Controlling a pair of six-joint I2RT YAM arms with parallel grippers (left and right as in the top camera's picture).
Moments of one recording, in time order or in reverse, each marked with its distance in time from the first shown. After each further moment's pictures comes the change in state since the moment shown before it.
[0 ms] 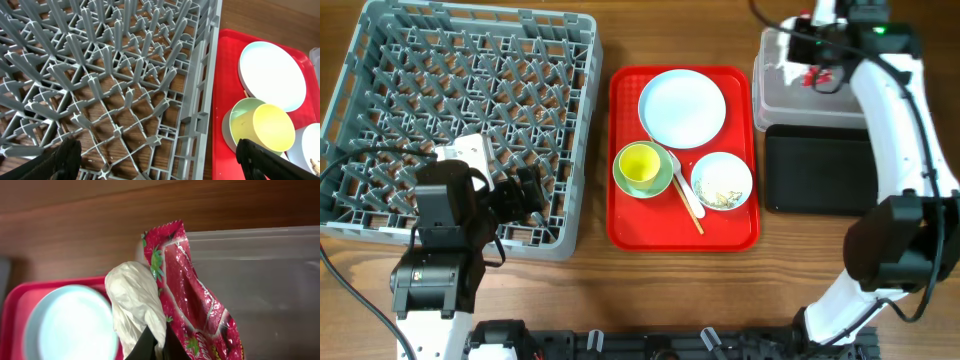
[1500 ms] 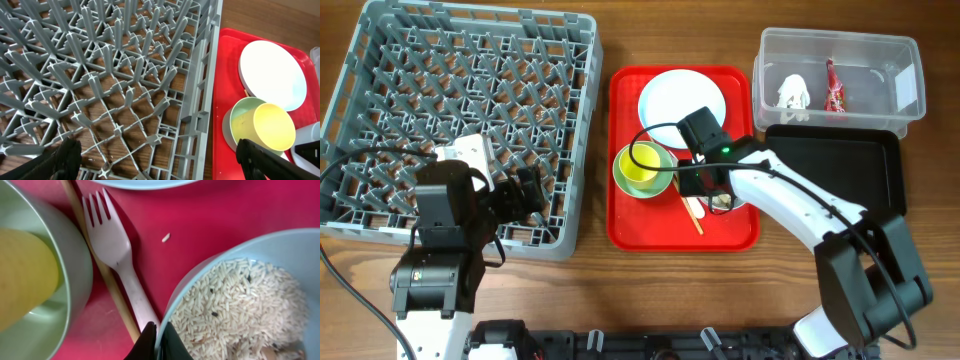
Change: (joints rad) left arm 0.000 0.000 0.001 -0.005 0.000 0.000; right arm 0.552 -0.169 -0.719 0.148 0.071 0.343
